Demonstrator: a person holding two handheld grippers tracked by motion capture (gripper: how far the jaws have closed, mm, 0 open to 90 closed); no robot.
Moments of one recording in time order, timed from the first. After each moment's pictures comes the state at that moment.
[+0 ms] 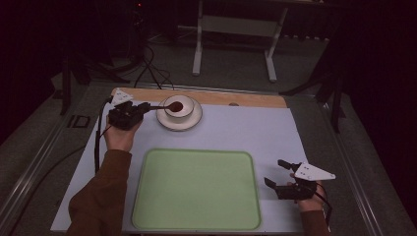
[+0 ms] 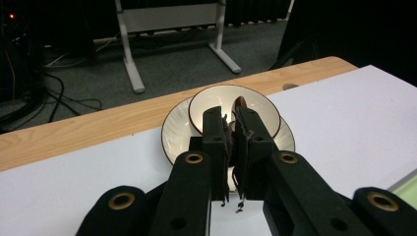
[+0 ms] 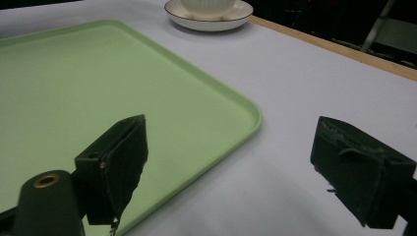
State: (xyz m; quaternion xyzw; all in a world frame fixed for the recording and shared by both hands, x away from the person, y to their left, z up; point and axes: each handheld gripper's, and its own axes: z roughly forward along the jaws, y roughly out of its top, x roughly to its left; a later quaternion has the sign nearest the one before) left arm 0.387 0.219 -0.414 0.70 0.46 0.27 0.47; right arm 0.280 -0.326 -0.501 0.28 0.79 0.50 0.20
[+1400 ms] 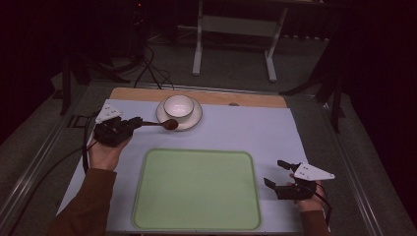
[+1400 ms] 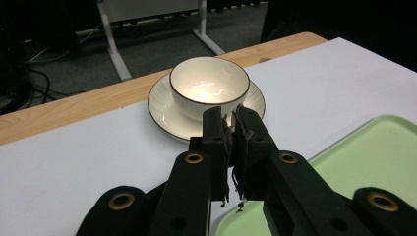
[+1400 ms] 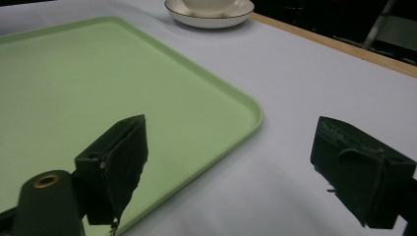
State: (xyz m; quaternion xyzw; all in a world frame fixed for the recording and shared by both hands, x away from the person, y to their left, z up) left arm 0.332 0.234 -0.410 0.73 0.44 0.25 0.46; right arm 0.280 -0.326 -0.502 0.28 0.79 0.50 0.20
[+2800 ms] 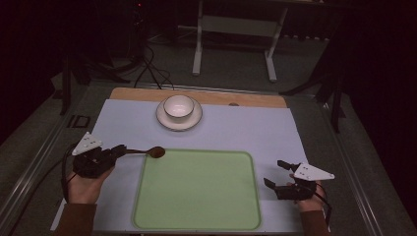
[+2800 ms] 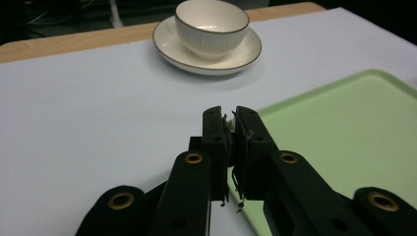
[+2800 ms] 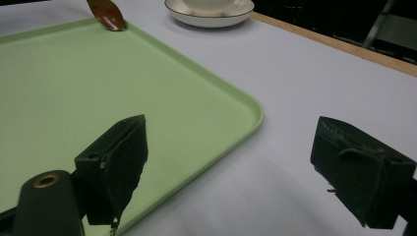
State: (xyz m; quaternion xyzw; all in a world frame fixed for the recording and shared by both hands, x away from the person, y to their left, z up) left arm 0.263 0.264 -0.443 0.73 0.47 0.22 0.44; right arm 0.280 -0.326 -0.502 0.28 0.80 0.50 0.20
